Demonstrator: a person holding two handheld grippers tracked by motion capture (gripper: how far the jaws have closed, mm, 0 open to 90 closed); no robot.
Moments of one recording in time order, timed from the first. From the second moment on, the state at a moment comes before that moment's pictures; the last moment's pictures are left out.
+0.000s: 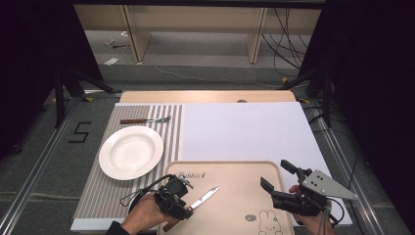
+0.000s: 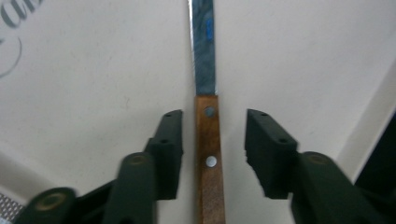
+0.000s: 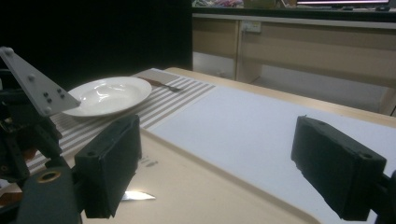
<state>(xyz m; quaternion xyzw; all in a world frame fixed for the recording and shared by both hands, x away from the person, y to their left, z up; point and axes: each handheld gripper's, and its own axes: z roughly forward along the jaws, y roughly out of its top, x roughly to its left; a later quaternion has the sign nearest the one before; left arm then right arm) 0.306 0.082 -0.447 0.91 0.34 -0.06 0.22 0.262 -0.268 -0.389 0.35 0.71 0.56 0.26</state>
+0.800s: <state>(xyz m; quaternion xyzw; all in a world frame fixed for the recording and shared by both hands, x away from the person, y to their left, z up) 0.310 0.072 -0.430 0.92 0.31 -0.01 0.25 0.263 -0.268 -0.390 0.35 0.71 0.56 0.26</state>
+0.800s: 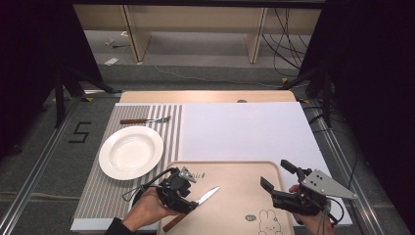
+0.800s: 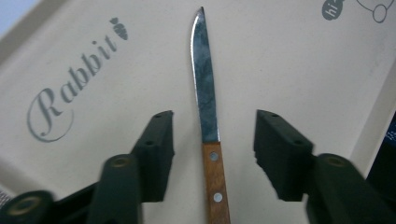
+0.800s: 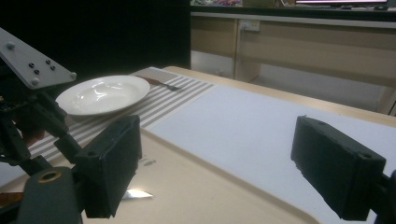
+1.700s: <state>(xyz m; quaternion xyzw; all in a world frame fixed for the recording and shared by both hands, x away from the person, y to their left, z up) 0.308 0.040 -0.457 0.94 0.25 -0.03 0.21 0.262 -0.267 -0.389 0.35 0.71 0.56 0.26</state>
